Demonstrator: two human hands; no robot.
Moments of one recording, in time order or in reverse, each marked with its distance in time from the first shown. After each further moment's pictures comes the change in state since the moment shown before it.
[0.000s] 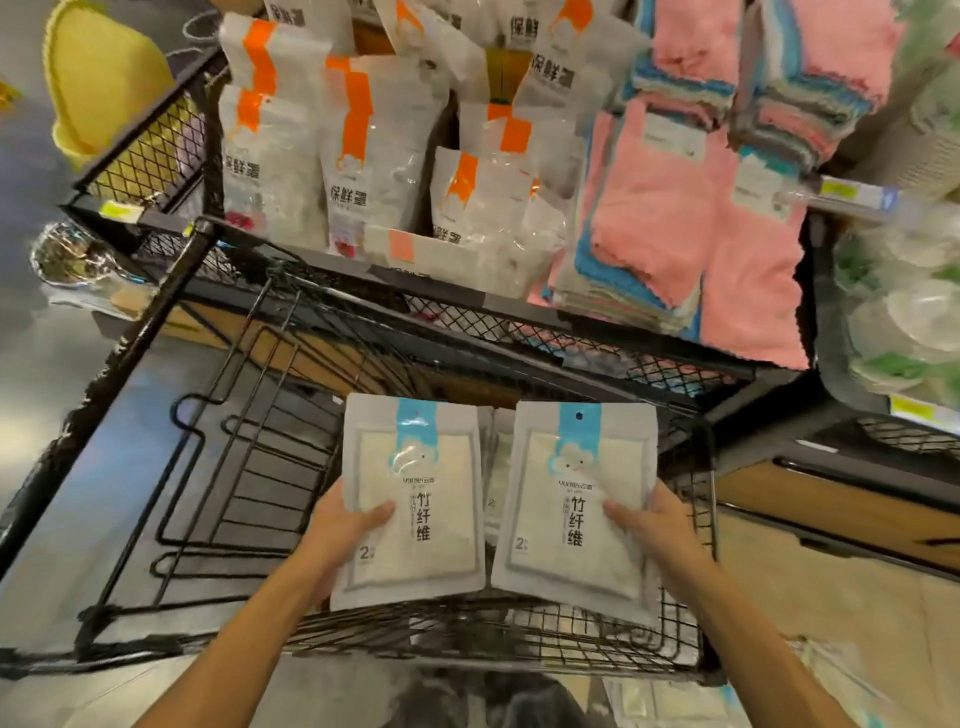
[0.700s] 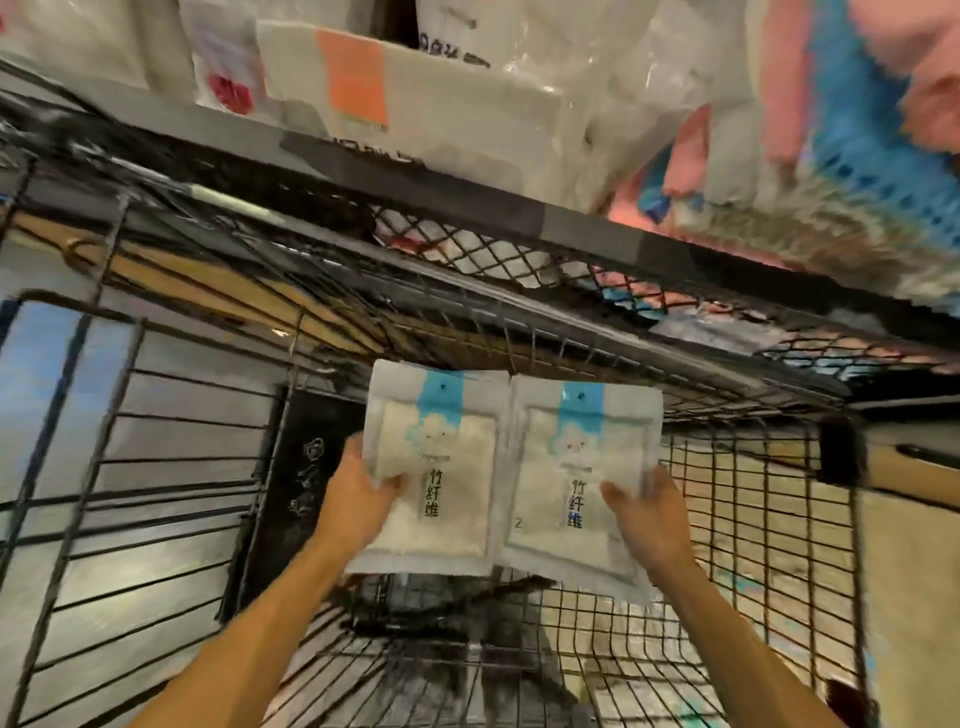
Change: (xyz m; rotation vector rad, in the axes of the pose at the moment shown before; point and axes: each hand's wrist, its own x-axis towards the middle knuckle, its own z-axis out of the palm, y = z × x) left_hand 0.234 -0.084 0.029 0.395 -0.017 0.035; right_hand 0.171 0.083 0.088 -0.265 0.298 0.153
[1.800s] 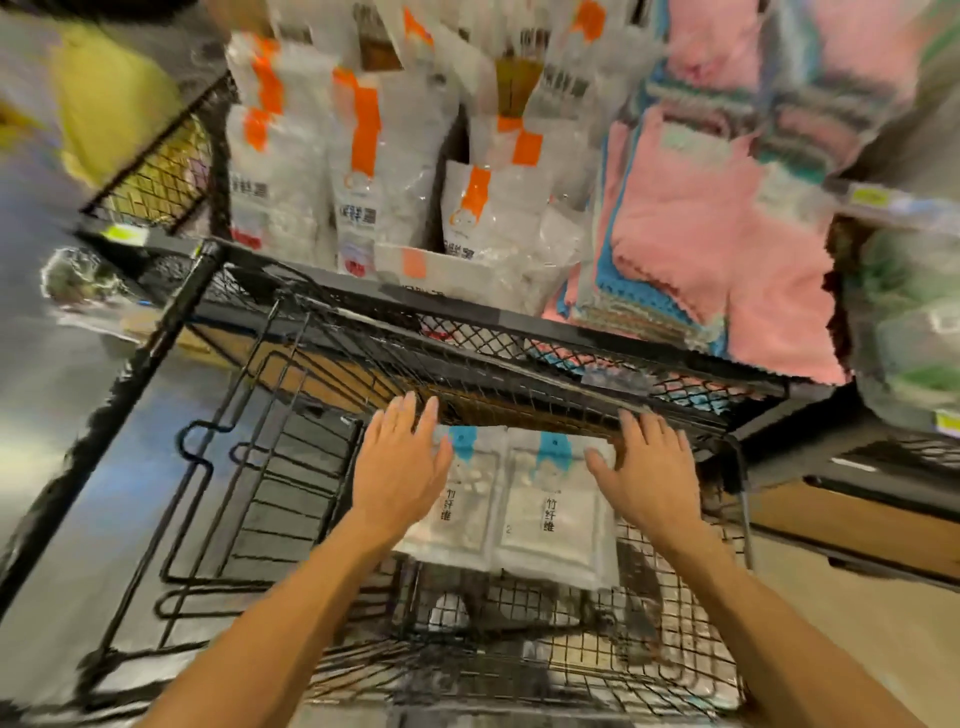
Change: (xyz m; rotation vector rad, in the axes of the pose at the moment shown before) left_hand -0.154 0.140 -0.035 1.036 0.376 0.561; right_hand -0.109 -0.099 -0.105 -0.941 0.206 -0.618
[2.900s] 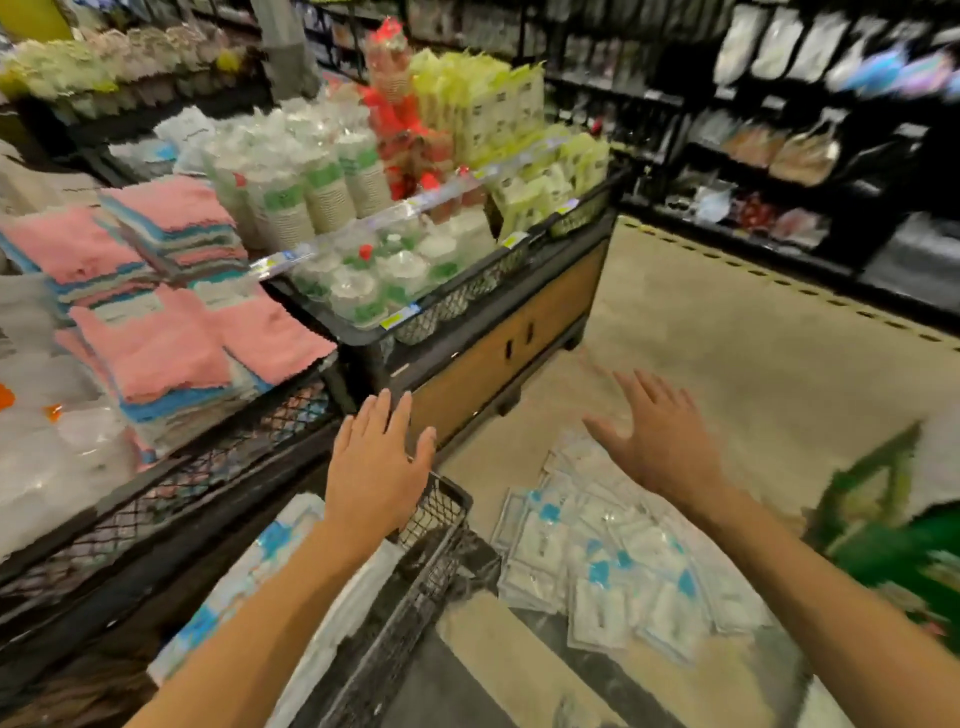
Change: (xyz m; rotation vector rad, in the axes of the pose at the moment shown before) left_hand -0.188 0.254 -0.140 -0.148 0.005 1.040; right_hand -0.465 0.159 -0.087 0.164 0.470 0.915
